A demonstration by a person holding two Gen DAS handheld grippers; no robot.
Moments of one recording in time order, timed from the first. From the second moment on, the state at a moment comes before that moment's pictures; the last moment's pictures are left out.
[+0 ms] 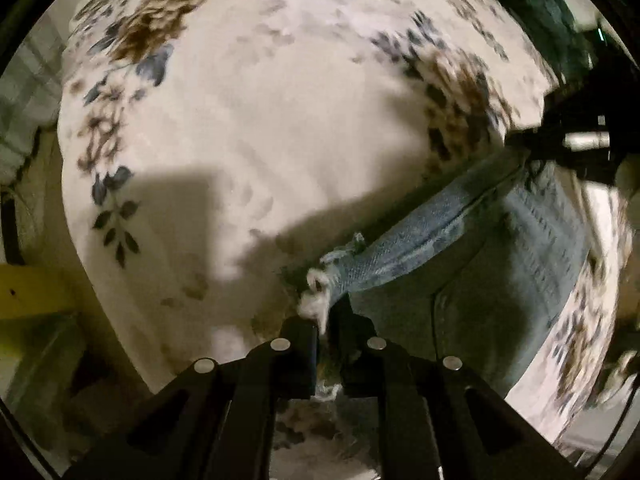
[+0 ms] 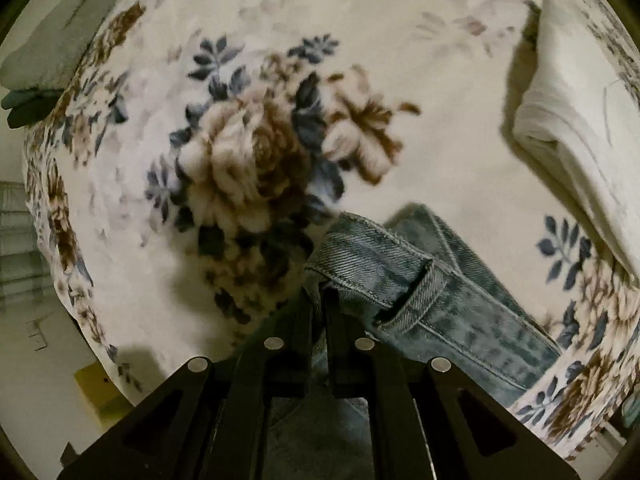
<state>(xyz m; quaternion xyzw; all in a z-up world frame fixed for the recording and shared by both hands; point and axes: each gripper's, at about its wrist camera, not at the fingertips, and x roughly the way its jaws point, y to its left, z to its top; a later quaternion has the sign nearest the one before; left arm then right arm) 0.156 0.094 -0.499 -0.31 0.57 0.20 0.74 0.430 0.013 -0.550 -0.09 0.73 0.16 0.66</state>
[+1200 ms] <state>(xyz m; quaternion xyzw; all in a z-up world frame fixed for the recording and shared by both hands) 0.098 -0.047 -0.587 -0.79 0.24 0.33 0.47 0.406 -0.206 -0.588 0.13 0.73 0.33 0.58</state>
